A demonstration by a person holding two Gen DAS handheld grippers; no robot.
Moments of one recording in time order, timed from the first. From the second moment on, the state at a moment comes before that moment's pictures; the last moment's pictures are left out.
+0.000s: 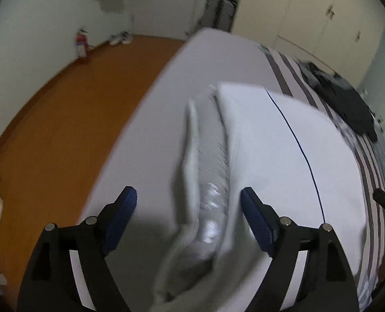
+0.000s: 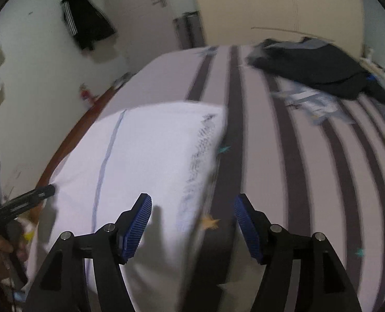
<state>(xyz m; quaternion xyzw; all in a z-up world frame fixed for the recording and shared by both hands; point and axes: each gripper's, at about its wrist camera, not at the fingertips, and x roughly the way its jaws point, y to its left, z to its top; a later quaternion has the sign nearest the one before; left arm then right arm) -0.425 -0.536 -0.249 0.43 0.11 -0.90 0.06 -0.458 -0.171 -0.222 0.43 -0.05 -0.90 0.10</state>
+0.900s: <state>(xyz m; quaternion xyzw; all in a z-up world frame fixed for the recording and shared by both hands) -0.559 -0.468 -0.247 0.41 0.07 -0.91 -0.04 -0.561 -0.214 -0.221 0.36 -0.05 -0.93 0.08</state>
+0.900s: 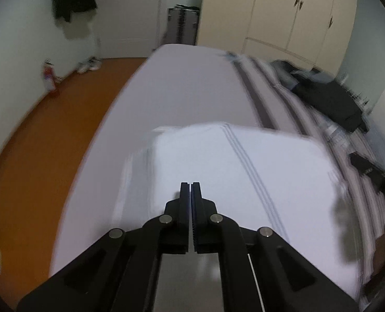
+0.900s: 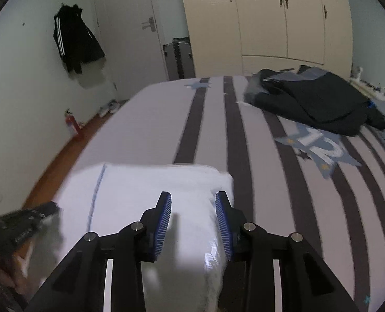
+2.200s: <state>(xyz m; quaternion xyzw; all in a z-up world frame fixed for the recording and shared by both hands) -0.416 -0.498 -0.250 0.43 0.06 -0.90 -0.04 -0.423 -0.221 -0.240 0.39 -0.07 -0.91 0.10</state>
